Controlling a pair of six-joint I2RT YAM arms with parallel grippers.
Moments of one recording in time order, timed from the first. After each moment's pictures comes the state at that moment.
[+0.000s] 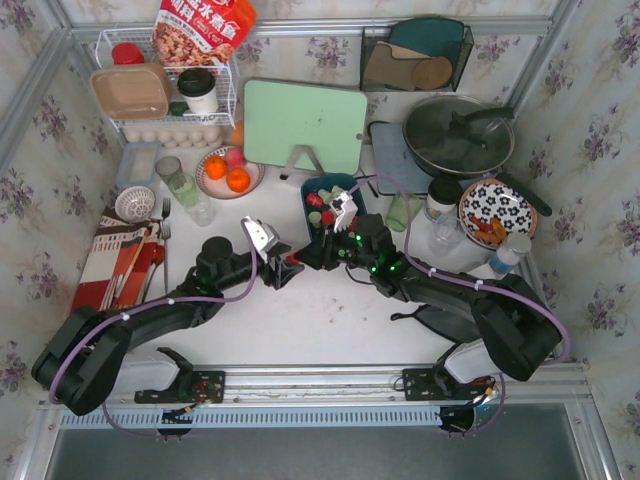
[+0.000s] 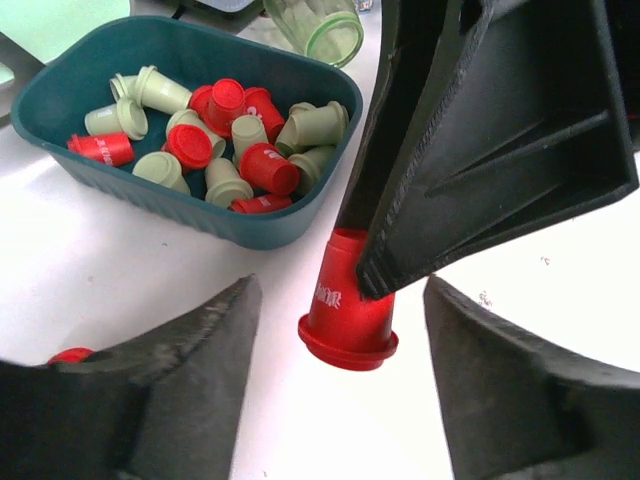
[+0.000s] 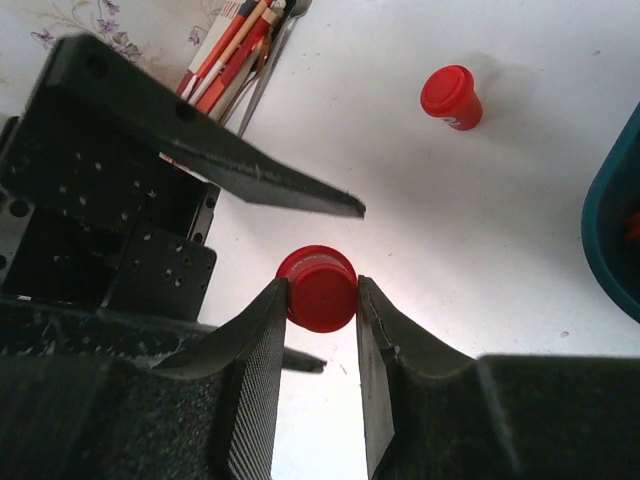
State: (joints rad) left arm -0.60 1.26 0.41 0.70 0.49 0.03; right arm 0.72 1.43 0.69 0.47 -0.34 0.63
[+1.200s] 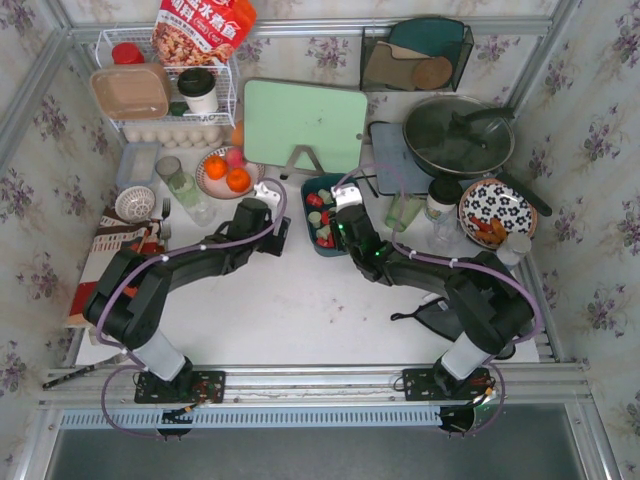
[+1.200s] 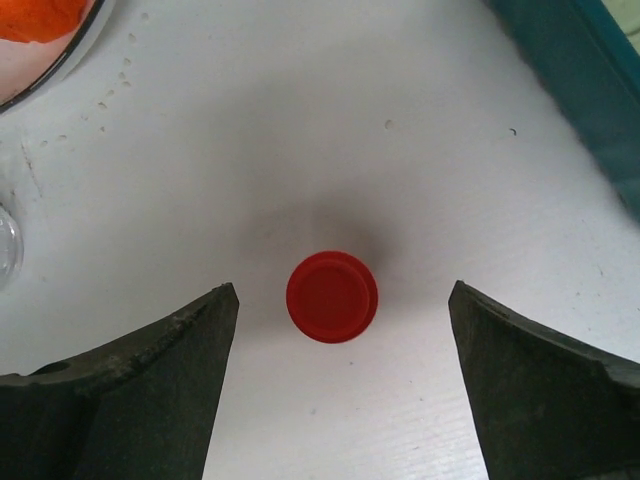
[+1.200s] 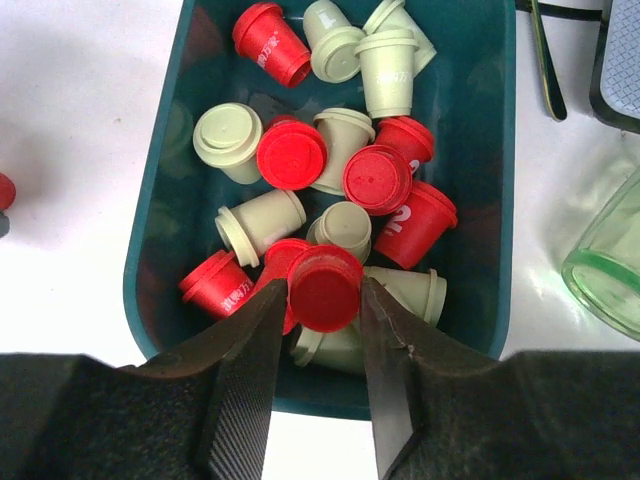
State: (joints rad) left arm -0.55 1.63 0.83 0.14 -0.16 -0.02; right arm 0.70 1.61 0.83 0.28 0.38 0.16
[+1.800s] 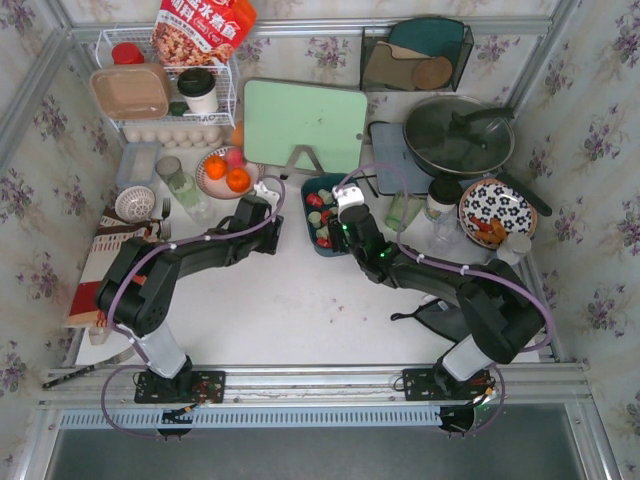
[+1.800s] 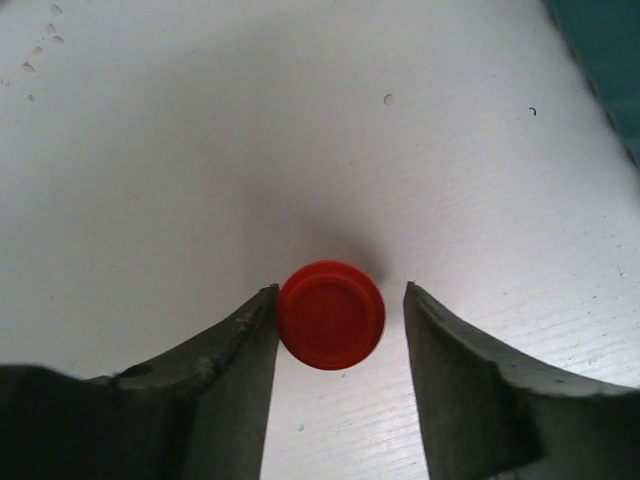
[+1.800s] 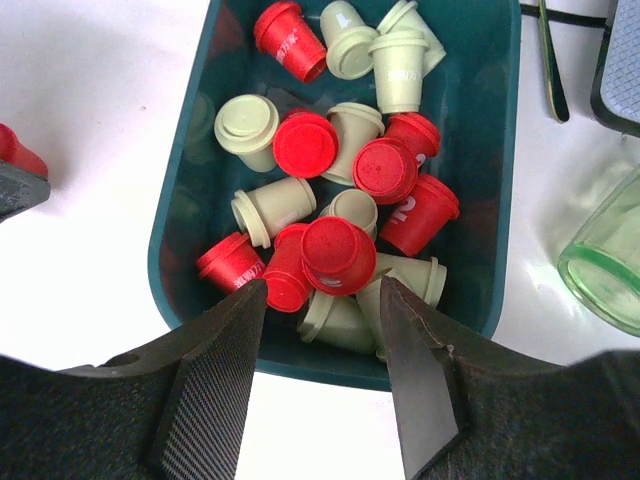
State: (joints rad) left arm -0.50 1.74 0.91 0.06 -0.08 -0.07; right arm 0.70 1.55 0.82 0.23 0.34 0.15
